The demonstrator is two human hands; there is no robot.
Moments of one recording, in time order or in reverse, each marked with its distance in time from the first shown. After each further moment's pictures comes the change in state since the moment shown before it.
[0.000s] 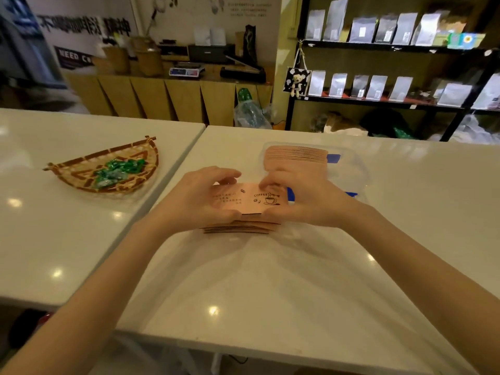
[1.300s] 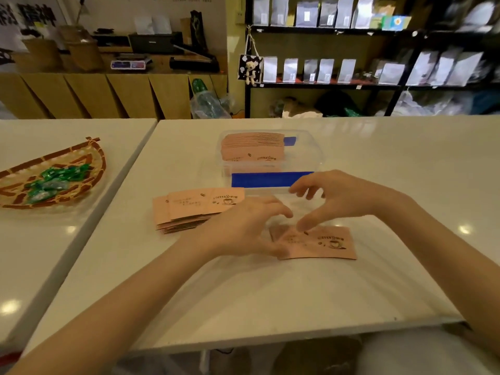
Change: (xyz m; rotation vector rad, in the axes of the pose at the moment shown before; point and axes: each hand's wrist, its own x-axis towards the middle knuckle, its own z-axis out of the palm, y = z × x) left_hand 0.018 0.068 0.075 0.027 -0.432 0.327; right_hand -0.066 0.057 -0.018 0.110 -0.232 0.413
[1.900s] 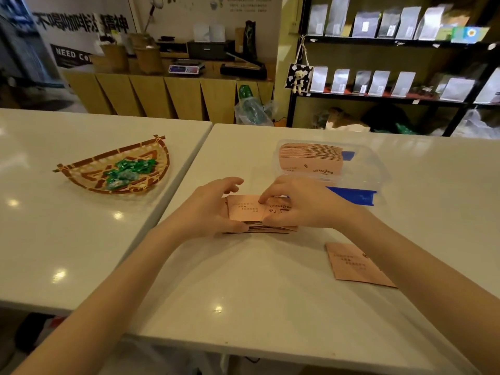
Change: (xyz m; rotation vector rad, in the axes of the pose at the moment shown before) left_hand -0.073 -0.096 -0.037 -0.109 0.309 -0.435; right_hand 0.078 -0.094 0.038 -0.161 0.083 -0.349
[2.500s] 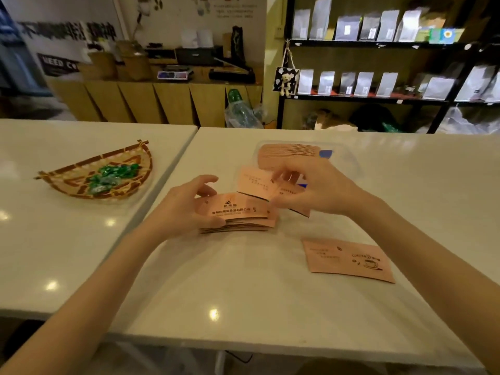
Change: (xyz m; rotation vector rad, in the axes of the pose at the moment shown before) left_hand -0.008 0.014 -0.003 -0.053 0.057 -0.077; right_hand -0.046 0.022 -0.030 0.184 0.274 0.092
